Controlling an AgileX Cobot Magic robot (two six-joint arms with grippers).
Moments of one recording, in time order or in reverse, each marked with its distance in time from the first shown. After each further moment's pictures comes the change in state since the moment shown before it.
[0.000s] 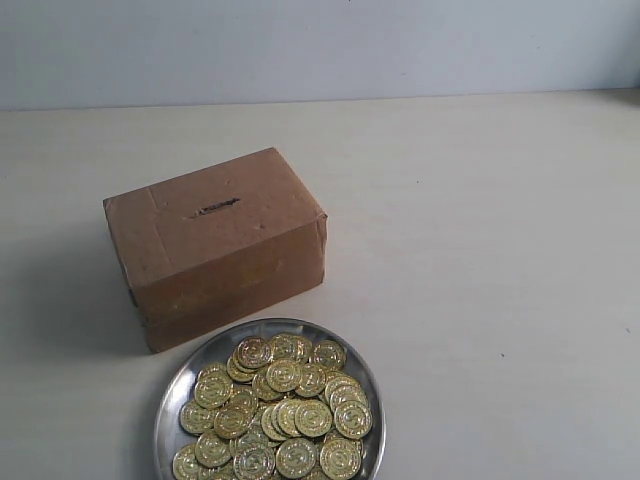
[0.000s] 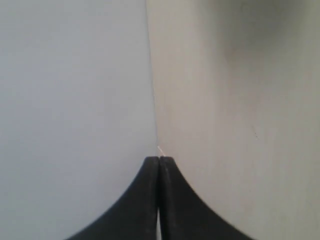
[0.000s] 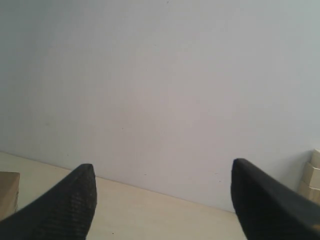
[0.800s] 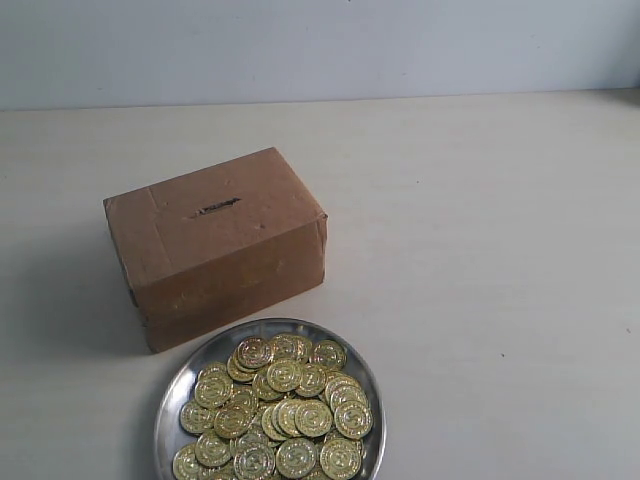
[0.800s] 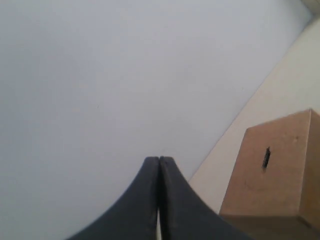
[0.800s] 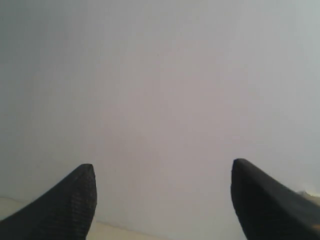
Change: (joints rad) left arm -0.010 0.000 -0.103 -0.980 -0.024 0.000; right arm 0.000 0.002 -0.098 0.000 -0.036 0.000
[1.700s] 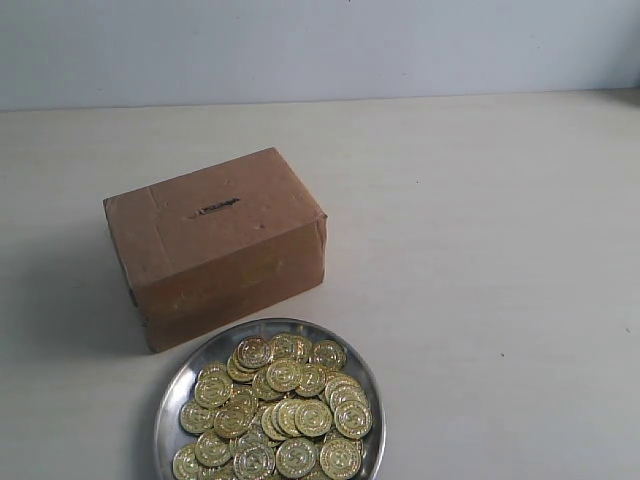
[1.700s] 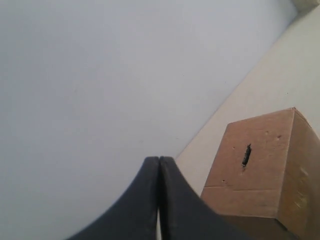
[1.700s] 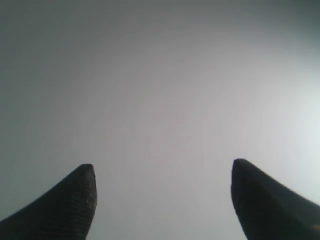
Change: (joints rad) left arm -0.002 0.118 -0.002 -0.045 -0.002 0.000; right arm 0.002 0.068 -0.829 0.000 0.095 0.000
